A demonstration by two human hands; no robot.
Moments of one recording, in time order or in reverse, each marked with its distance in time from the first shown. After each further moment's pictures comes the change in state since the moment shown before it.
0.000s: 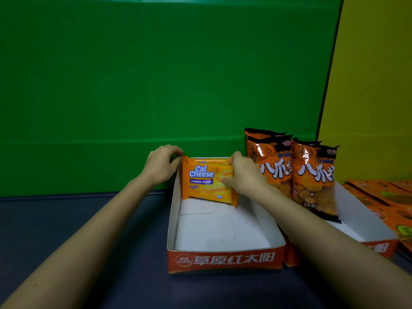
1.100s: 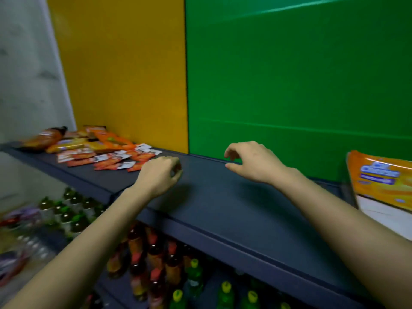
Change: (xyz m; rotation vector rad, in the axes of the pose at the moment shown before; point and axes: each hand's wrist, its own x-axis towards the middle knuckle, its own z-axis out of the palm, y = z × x) left_hand -0.264 -0.155 -0.237 0.580 0.040 -0.378; right_hand -0.093 -0.289 0.053 0.045 -0.185 -0.804
